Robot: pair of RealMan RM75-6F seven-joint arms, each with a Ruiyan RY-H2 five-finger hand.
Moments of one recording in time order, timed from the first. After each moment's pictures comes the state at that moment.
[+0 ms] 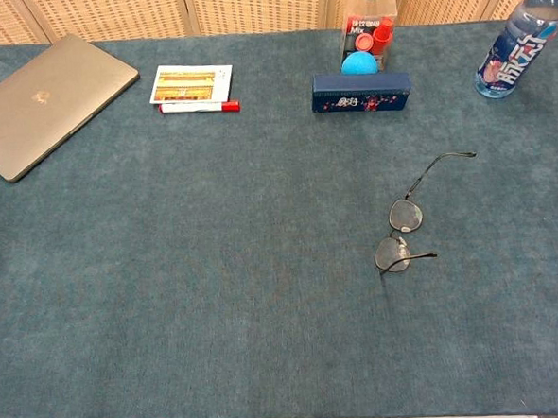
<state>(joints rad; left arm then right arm) -0.09 -1.13 -0.03 -1.63 1.50 1.48 0.11 0.09 -1.19 0.05 -1.56 -1.56 1.50 -0.04</state>
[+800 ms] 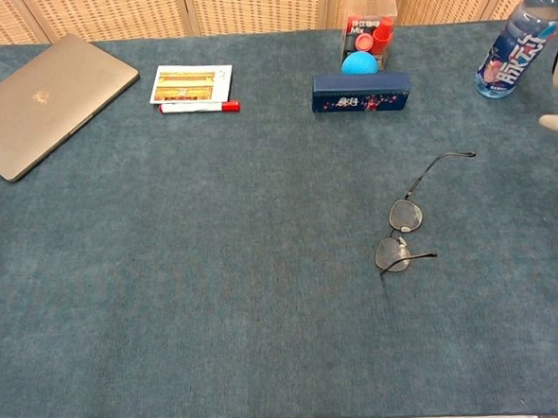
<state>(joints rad) -0.08 -1.12 -0.03 -1.64 1.49 1.48 0.08 0.23 -1.33 0.10 -1.38 -1.73 1.54 0.04</state>
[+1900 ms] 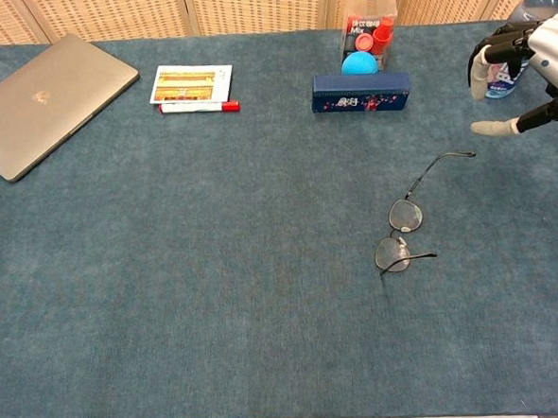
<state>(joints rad) -0.09 -1.11 -0.03 -1.65 1.48 1.46 0.07 0.44 -1.51 0.05 -0.94 -1.82 1.52 0.34</state>
